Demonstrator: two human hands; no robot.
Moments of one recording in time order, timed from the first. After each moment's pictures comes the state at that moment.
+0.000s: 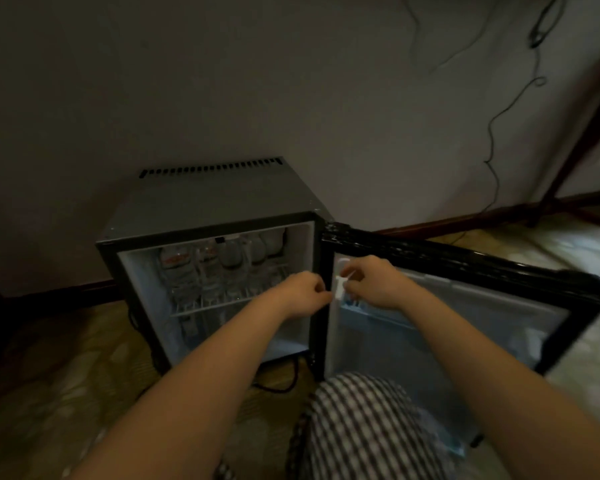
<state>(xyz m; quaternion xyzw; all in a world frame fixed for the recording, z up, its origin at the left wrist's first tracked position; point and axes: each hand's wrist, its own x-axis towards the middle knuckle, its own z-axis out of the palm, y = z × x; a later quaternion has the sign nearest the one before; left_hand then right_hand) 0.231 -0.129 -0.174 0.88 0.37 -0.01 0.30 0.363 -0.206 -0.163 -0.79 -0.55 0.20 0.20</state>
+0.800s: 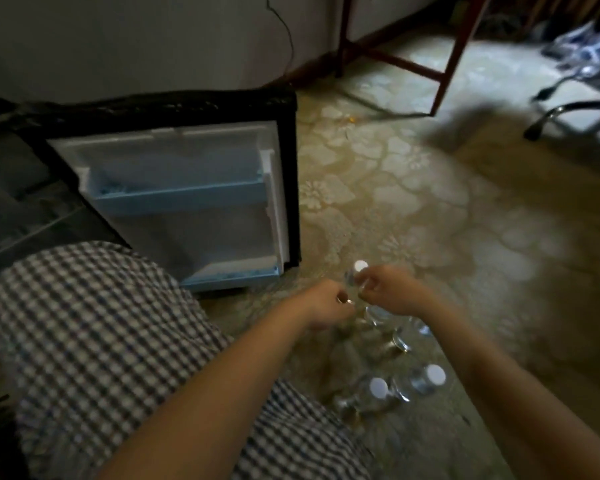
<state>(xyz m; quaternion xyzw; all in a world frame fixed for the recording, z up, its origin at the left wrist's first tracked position) 0.349 -0.481 -0.269 0.88 0.13 -0.25 0.39 0.444 -0.606 -0.295 -0.89 -0.31 0.29 0.16</state>
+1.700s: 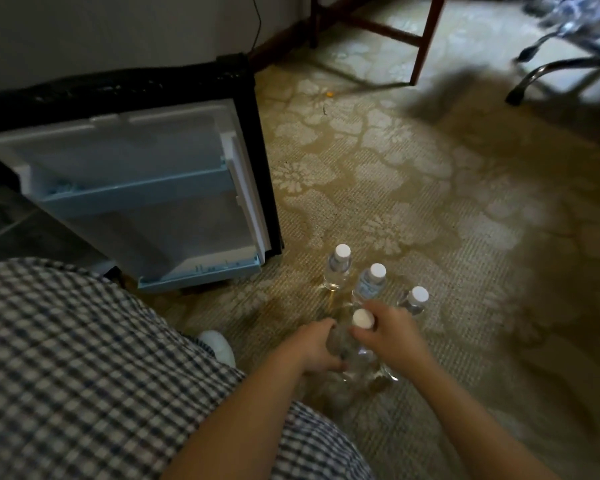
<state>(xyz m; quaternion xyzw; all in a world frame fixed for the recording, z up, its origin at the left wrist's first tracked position) 0.323 -0.519 -0.341 0.85 0.14 -0.35 0.38 0.382 -0.664 -0.360 -0.92 -0.18 0.19 0.29</state>
